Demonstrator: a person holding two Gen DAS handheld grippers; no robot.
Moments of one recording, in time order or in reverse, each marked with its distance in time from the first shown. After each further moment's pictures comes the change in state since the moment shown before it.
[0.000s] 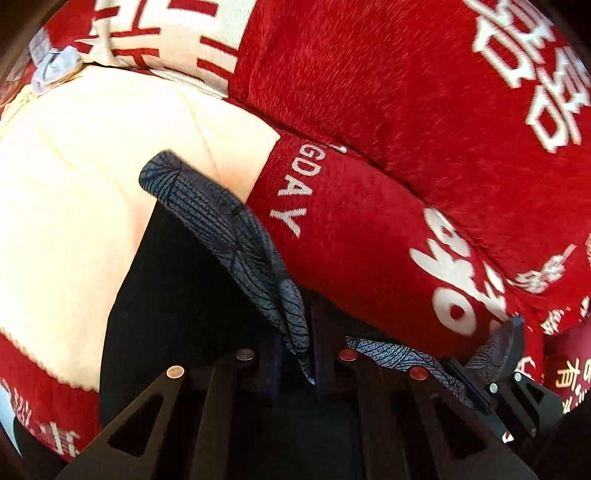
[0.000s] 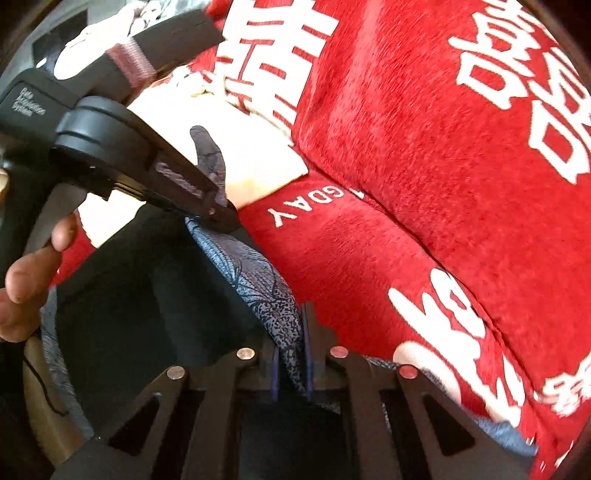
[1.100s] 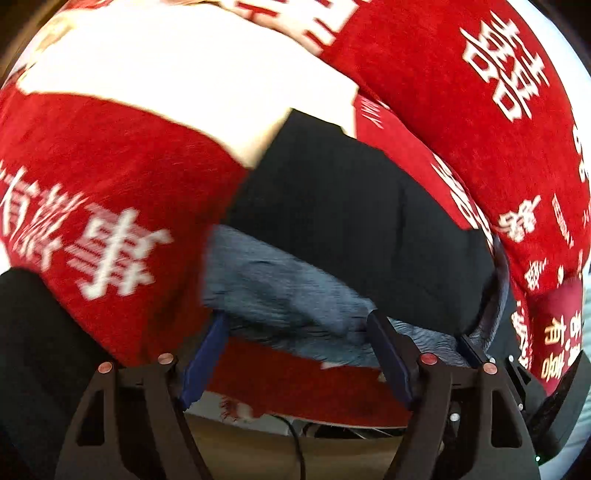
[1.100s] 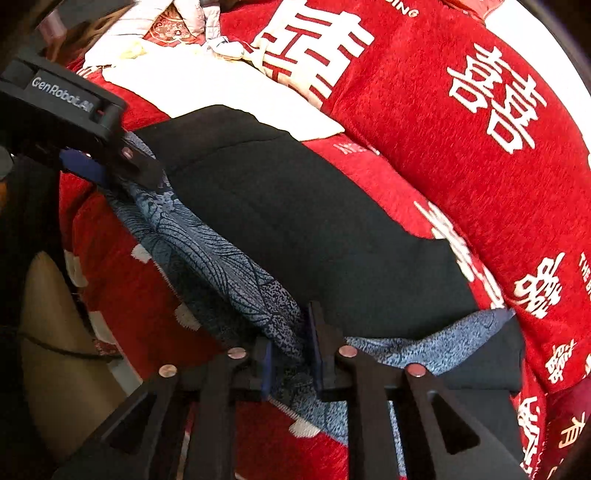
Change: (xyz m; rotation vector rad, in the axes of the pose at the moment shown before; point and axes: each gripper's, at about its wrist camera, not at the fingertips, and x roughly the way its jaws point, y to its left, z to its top) left arm -0.055 0.178 -0.187 -0.071 -0.041 -0.118; right arm -0.052 0.177 -0.130 -0.022 0.051 -0.227
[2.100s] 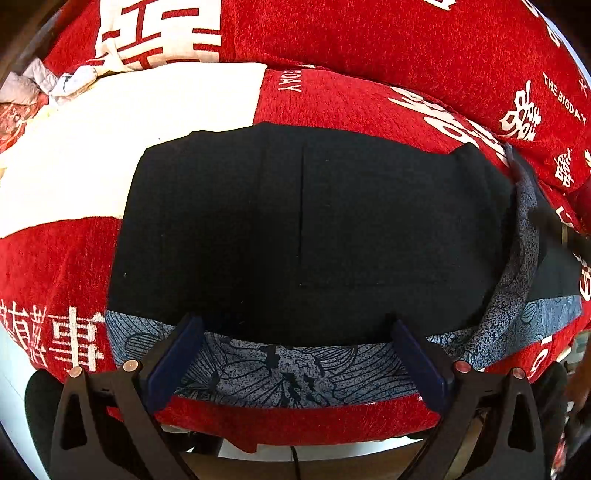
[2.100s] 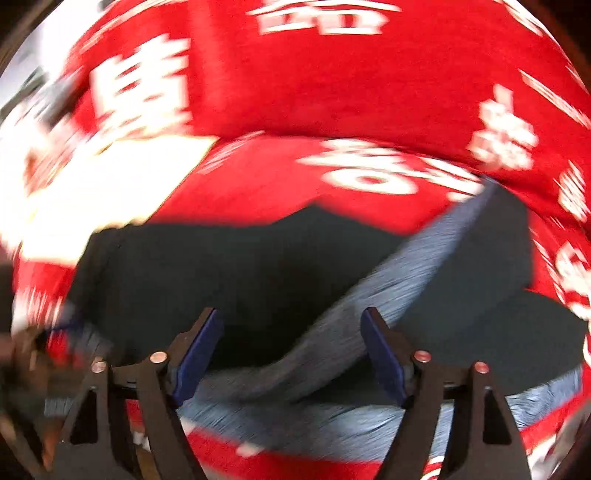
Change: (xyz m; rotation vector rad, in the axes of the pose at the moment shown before) left arm 0.054 -0.105 -0.008 0.419 0.010 0.211; right arm 0.003 -0.165 0.000 0.747 0.076 -0.044
